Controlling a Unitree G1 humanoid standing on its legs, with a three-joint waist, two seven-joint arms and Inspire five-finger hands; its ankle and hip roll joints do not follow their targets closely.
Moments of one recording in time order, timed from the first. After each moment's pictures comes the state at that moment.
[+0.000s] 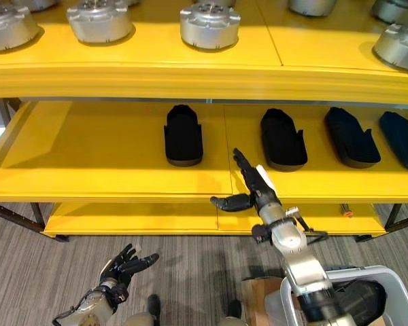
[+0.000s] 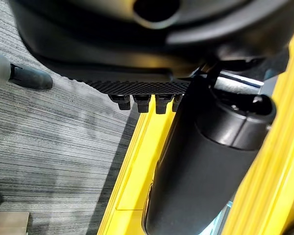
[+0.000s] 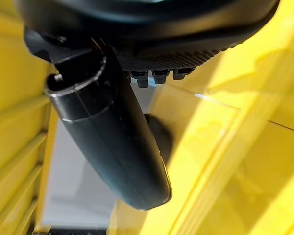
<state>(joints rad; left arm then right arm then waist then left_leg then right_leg) 0.17 0.25 -0.15 0.34 -0.65 0.13 0.18 -0.02 -0.44 0.06 -0.05 0.21 0.09 0.03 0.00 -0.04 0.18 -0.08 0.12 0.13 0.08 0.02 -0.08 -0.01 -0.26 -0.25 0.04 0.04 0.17</state>
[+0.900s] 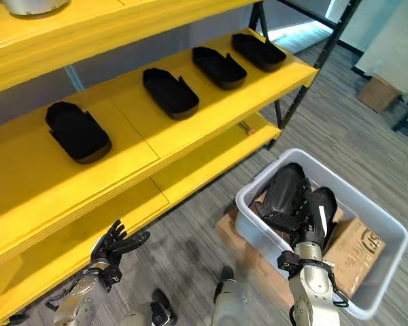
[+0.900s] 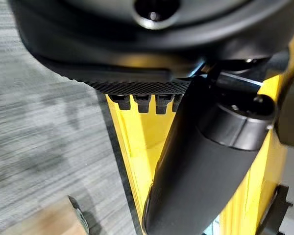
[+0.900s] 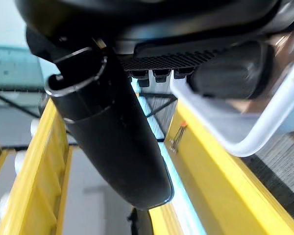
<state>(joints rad) 0.15 0.26 -0.03 0.27 -0.59 0.08 0.19 0.14 -0.22 -0.17 -0.10 0.43 0.00 -0.16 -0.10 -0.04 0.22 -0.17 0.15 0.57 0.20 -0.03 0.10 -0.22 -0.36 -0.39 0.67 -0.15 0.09</state>
